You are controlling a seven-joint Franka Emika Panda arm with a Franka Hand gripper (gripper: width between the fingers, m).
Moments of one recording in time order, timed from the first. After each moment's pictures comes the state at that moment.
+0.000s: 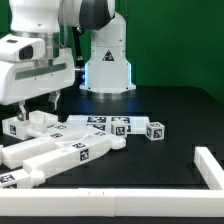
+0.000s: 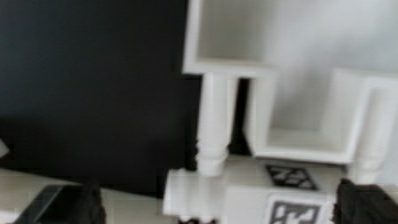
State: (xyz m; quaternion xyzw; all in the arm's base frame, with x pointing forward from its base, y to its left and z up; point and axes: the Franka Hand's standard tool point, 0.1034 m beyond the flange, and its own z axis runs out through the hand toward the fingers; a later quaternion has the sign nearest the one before) arm 0.403 -0.169 0.056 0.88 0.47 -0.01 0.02
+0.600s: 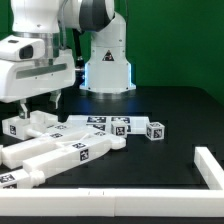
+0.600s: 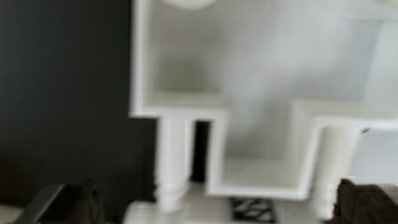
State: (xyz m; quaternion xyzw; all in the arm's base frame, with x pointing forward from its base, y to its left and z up) arm 0.377 -0.162 0.045 0.89 0.45 -0.02 0.01
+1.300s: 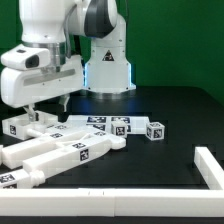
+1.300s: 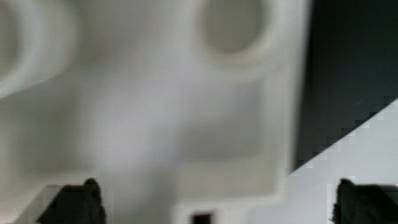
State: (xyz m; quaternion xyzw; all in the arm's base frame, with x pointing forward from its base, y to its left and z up) arm 0.347 -0.152 0.027 0.91 0.40 -0.02 0.01
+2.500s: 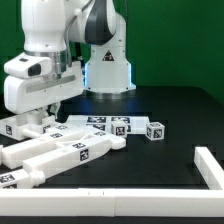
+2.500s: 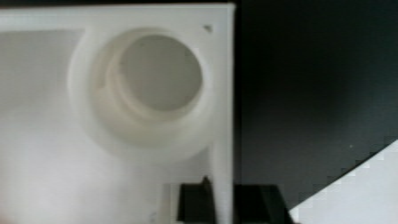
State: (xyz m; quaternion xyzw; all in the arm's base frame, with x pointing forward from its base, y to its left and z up) arm 0.339 -0.160 0.024 0.90 0.44 -0.02 0.01
